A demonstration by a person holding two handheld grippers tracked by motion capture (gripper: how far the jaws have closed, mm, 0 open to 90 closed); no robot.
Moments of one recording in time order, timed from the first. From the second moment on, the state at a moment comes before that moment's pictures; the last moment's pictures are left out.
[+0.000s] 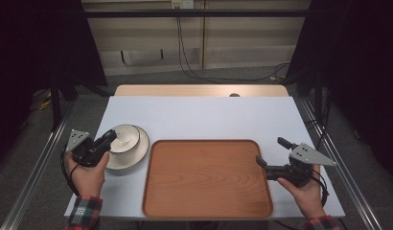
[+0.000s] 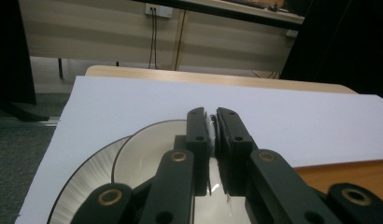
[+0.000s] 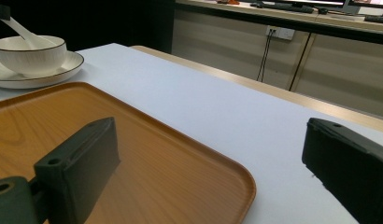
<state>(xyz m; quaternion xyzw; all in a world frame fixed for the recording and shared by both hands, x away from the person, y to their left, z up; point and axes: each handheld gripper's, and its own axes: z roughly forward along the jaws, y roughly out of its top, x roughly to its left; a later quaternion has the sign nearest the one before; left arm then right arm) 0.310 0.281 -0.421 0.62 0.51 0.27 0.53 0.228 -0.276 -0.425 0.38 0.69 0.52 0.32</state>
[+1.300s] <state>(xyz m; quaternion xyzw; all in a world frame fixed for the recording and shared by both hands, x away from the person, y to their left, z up) 0.341 0.266 -0.424 0.60 0.52 0.28 0.55 0.229 -0.279 -0.425 0.38 0.69 0.52 0.32</state>
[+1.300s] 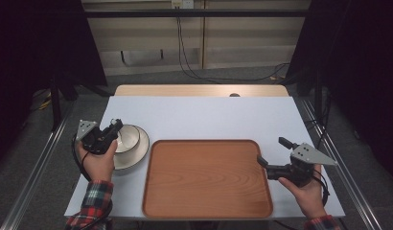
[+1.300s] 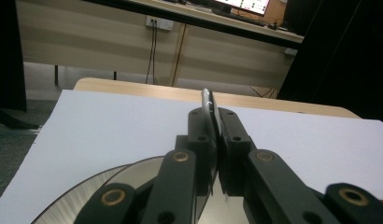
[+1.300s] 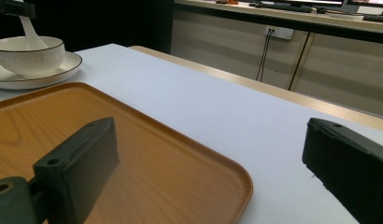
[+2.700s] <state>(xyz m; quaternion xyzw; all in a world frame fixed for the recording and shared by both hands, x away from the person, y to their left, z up) 0.319 0.251 -0.364 0.62 0.46 0.22 0.59 0.229 -0.276 -0.427 0.38 0.70 0.51 0.32</state>
